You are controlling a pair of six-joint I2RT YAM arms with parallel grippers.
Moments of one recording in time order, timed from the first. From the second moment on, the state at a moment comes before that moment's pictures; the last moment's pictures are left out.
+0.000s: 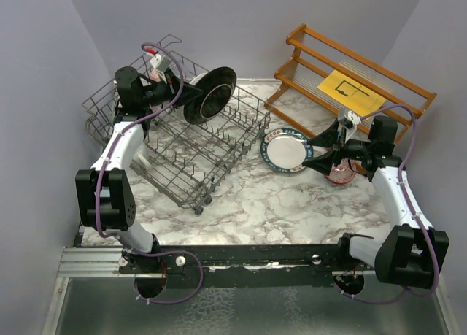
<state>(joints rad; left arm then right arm) 0.00 1.59 1.28 0.39 1.09 -0.34 -0.16 1.16 0.81 -0.21 -1.40 -0.34</state>
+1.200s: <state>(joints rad) -0.04 1.72 1.27 0.27 1.02 -0.14 -0.16 1.16 0.81 -0.21 -1.40 -0.35</state>
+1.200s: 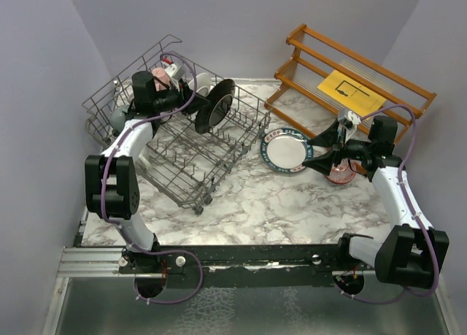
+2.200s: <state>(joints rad) -0.05 1.12 0.79 0.61 0.67 -0.49 -0.16 1.16 0.81 -0.26 -1.41 -0.48</state>
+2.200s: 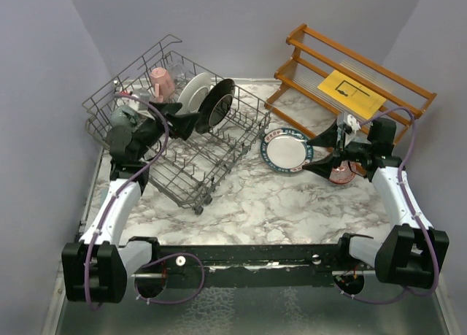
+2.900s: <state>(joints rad) -0.07 0.63 0.44 0.47 0.60 -0.81 -0.12 1.56 1.04 -0.91 -1.35 -1.50</state>
